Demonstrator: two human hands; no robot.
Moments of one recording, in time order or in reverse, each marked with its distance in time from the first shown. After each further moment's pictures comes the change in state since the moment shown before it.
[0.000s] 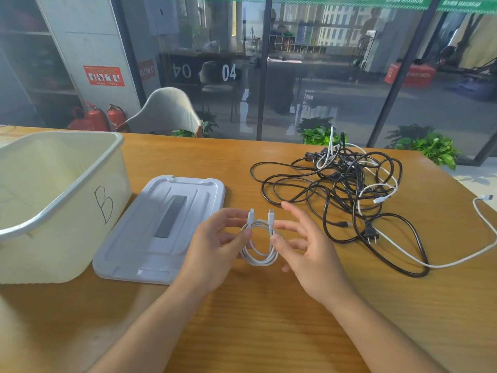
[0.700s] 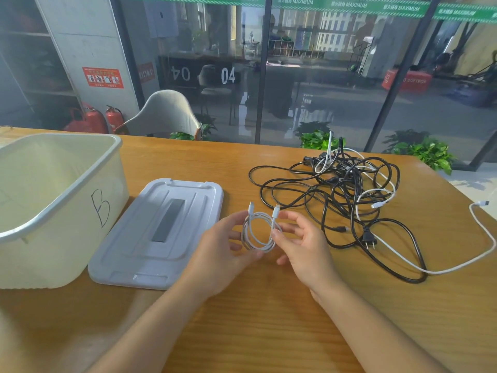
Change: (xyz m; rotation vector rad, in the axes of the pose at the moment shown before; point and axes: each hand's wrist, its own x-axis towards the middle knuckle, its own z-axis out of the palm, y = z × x) left_hand 0.007 0.002 0.005 0.341 -0.082 0.056; right_hand 0.029 0.016 0.008 0.137 0.122 0.132
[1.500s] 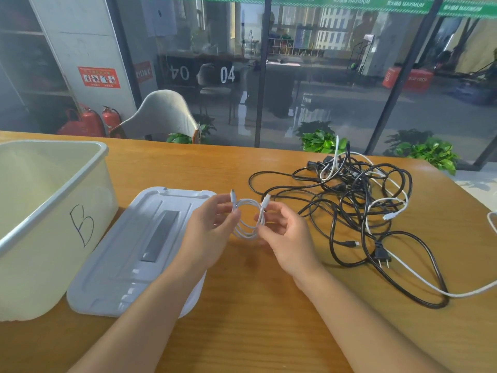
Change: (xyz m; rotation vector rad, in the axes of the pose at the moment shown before) left_hand 0.070 -0.020 -0.012 -0.213 0.197 -0.059; right_hand 0.058 0.002 0.033 0.038 -0.048 -0.042
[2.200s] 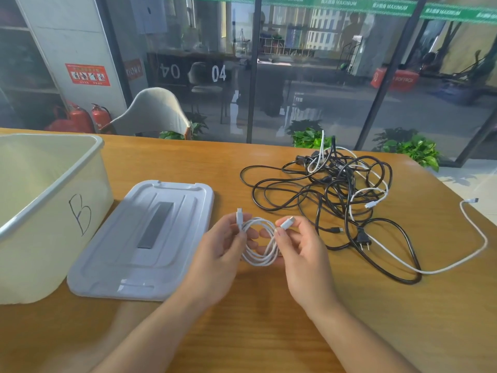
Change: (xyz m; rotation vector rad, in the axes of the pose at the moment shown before) left_hand -0.075 0.015 0.019 -0.141 -0.188 0.044; right_hand -0.080 -0.015 -0.023 -0.080 0.123 -0.129
